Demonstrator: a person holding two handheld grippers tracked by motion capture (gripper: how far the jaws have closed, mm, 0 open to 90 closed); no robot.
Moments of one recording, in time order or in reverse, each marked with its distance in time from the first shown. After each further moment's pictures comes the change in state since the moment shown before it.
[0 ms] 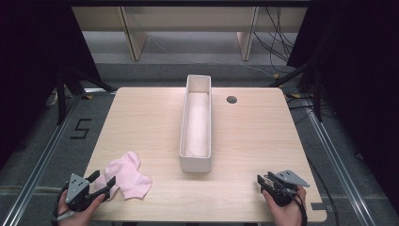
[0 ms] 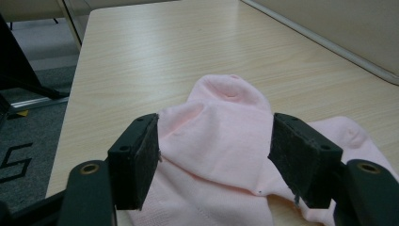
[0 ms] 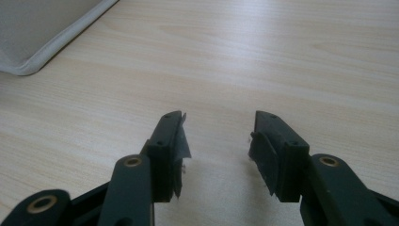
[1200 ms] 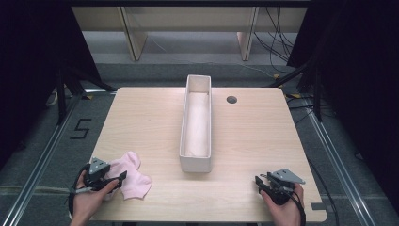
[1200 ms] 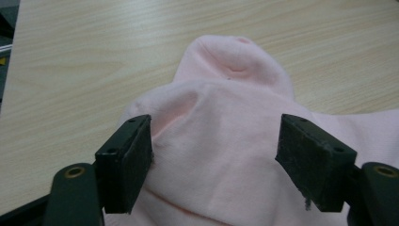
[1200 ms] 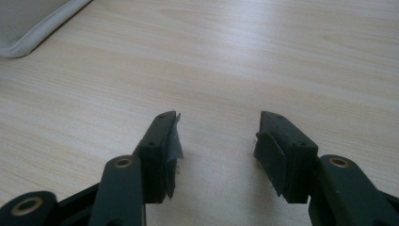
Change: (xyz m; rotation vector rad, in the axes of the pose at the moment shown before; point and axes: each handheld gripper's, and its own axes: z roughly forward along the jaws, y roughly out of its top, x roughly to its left) left arm 0.002 0.022 0.054 0.333 -0.008 0.047; right arm 0.003 0.003 0.005 0.051 -0.018 -0.047
